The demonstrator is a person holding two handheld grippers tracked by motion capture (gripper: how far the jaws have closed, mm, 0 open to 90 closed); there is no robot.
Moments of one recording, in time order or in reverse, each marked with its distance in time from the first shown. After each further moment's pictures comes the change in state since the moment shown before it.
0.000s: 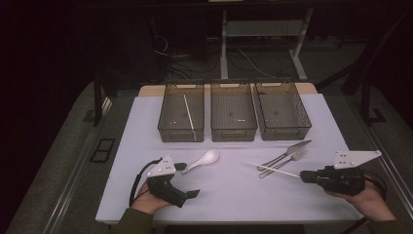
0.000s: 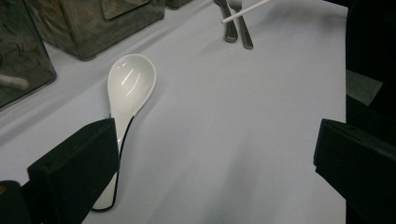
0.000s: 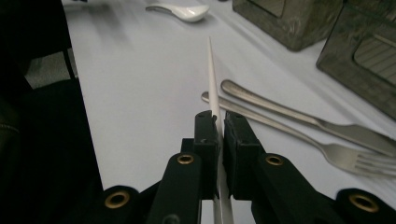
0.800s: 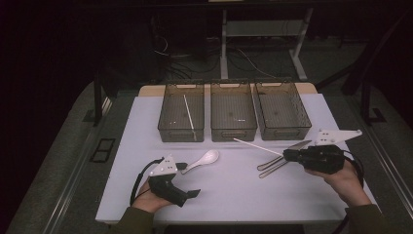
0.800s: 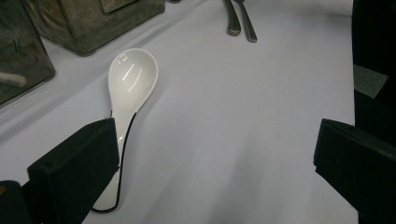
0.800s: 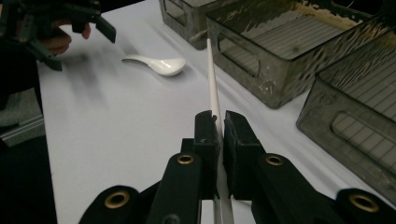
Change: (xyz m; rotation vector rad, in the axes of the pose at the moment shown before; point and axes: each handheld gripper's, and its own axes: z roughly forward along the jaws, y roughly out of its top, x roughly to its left) left arm 0.004 -0.002 0.006 0.011 0.002 0.004; right arm -0.010 0.055 0.030 -0.069 -0.062 0.046
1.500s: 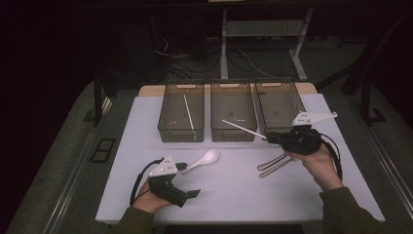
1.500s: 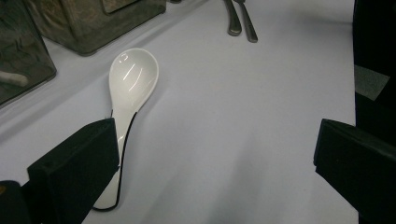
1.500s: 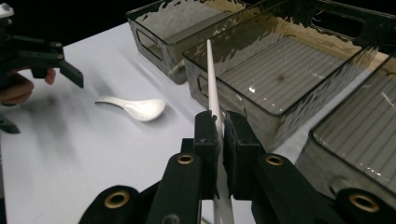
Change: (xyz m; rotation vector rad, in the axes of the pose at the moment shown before) left arm -0.001 0.000 -0.001 0.004 0.006 0.006; right arm -0.002 0.048 0.042 -0.023 -0.080 0.067
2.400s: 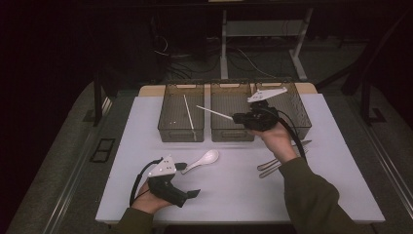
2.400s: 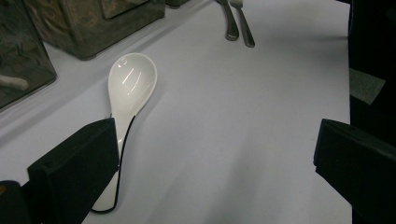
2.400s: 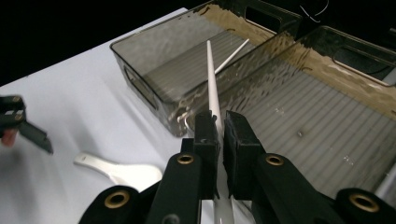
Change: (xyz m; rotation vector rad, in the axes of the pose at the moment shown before) left arm -0.002 0.001 -0.002 -0.020 -0.007 -0.010; right arm 0.020 0.075 0.083 0.049 -0.041 -0.016
